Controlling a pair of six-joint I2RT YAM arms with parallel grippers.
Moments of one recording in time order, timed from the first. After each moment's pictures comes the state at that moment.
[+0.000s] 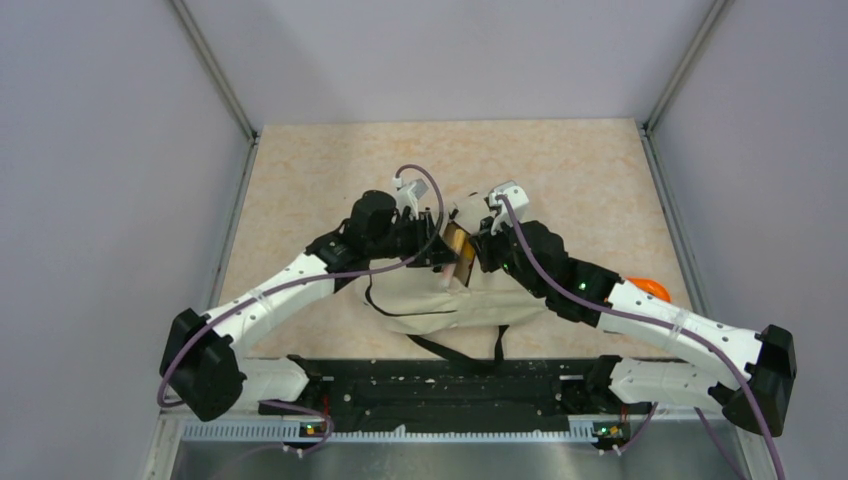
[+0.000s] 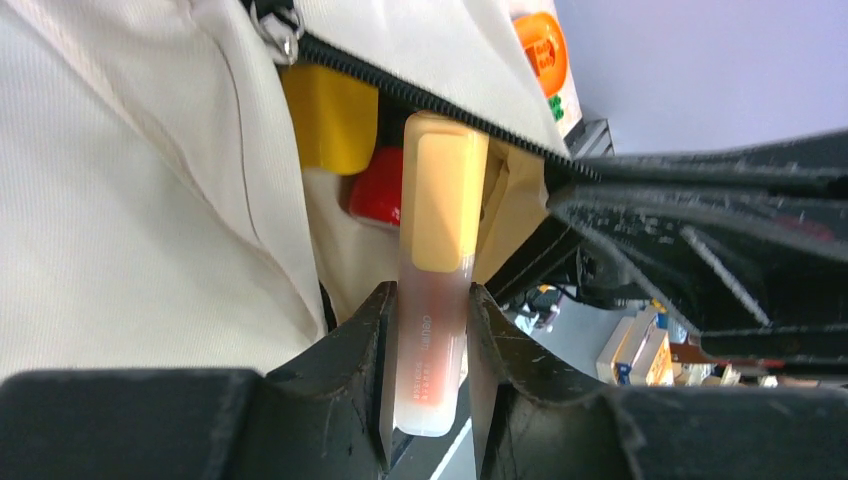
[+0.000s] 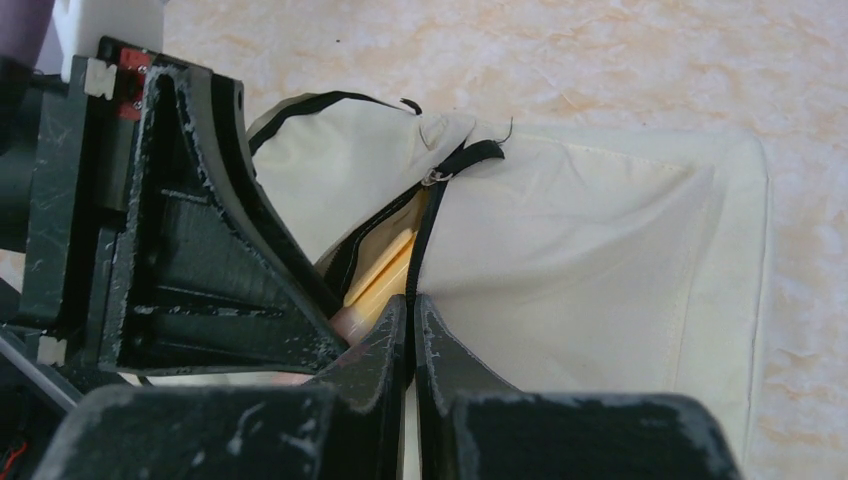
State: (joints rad) left arm -0.68 1.25 0.93 -0.18 0.46 -0.72; right arm 0.99 1.04 0.89 -0.16 0.38 0.27
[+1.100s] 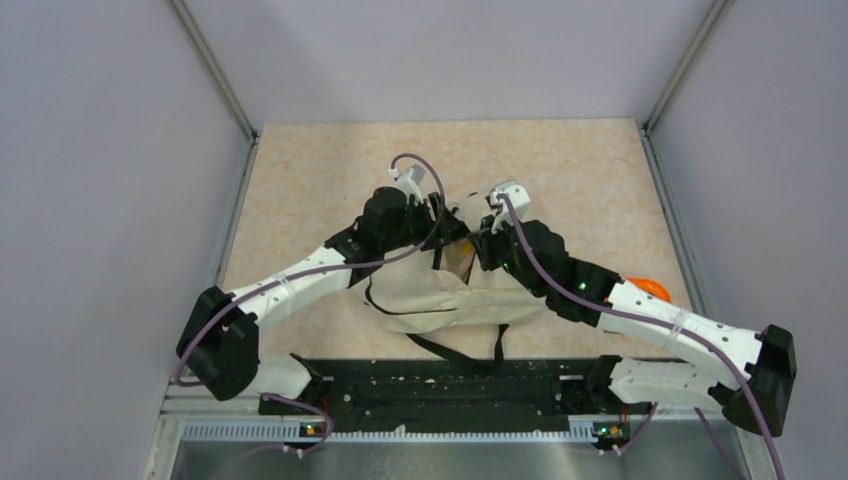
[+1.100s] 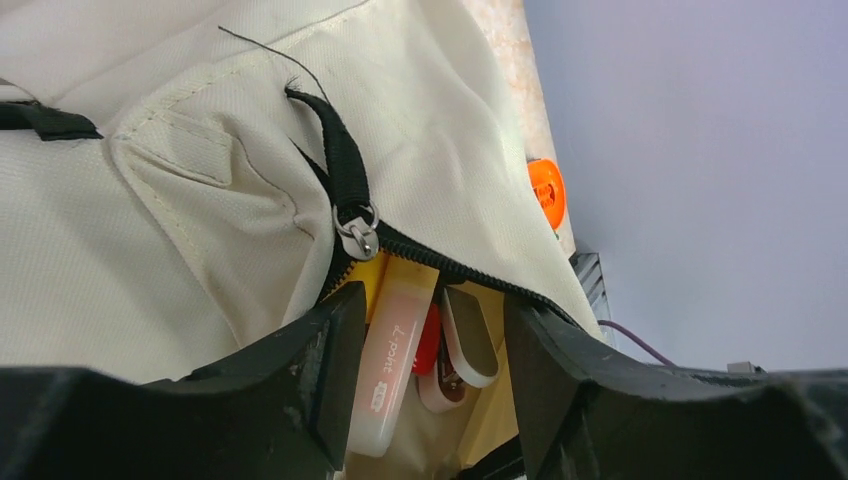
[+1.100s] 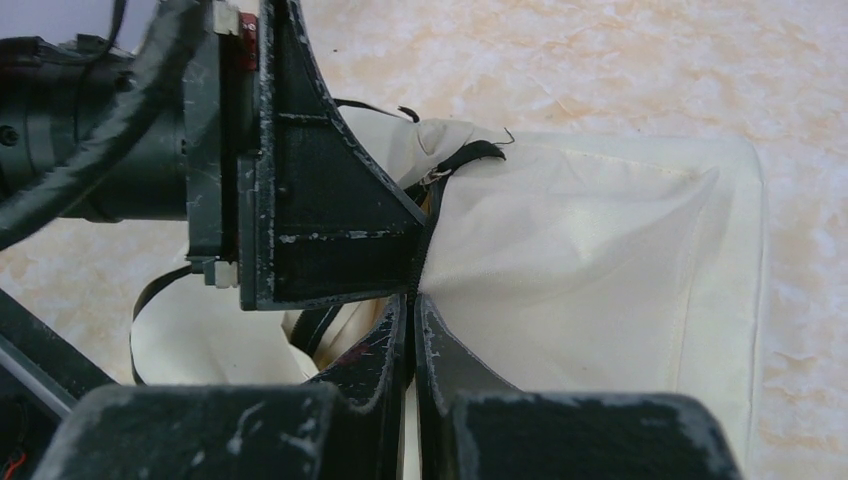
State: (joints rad) left arm -0.68 1.40 0.94 0.10 0.24 -0.88; right arm 0.99 1.04 0.89 -0.14 0.39 0.27
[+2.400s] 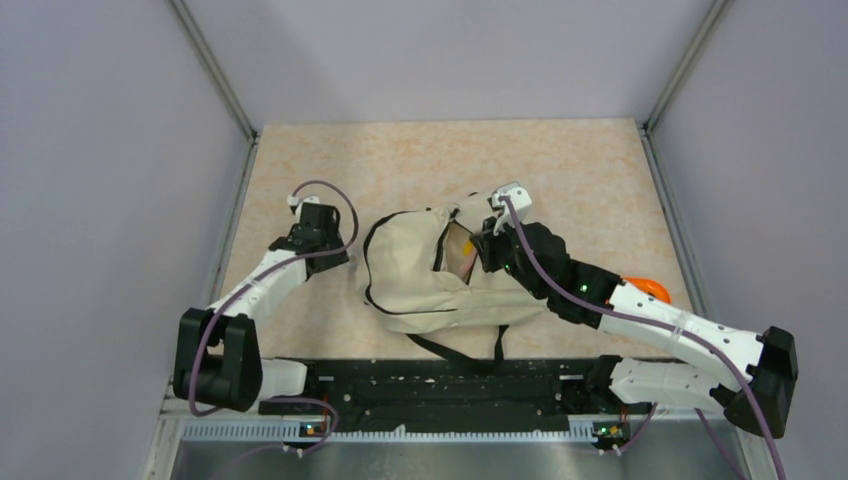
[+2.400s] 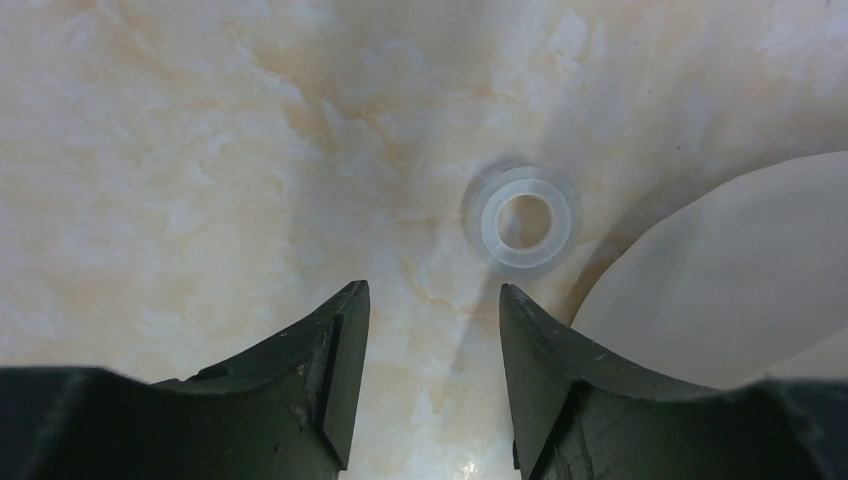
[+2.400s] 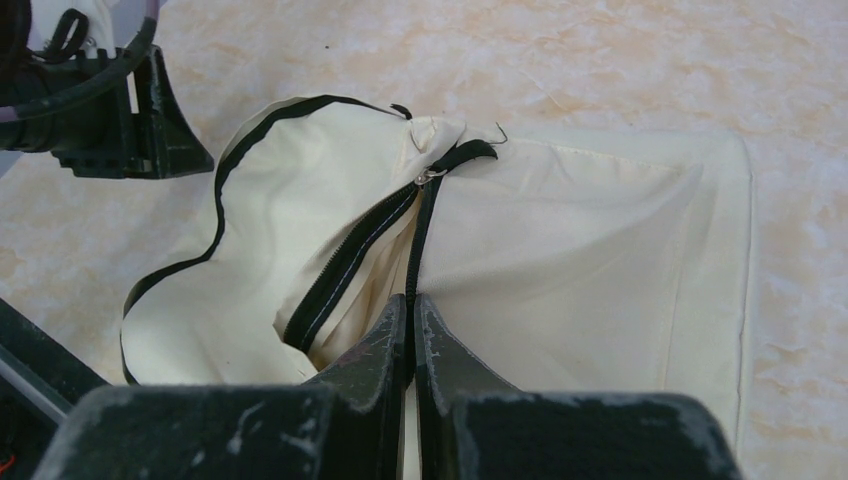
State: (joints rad) left arm -0.19 1.28 0.76 -0.43 -0.26 -0.49; right arm 0.99 1.03 0.87 -0.14 0.41 0.26
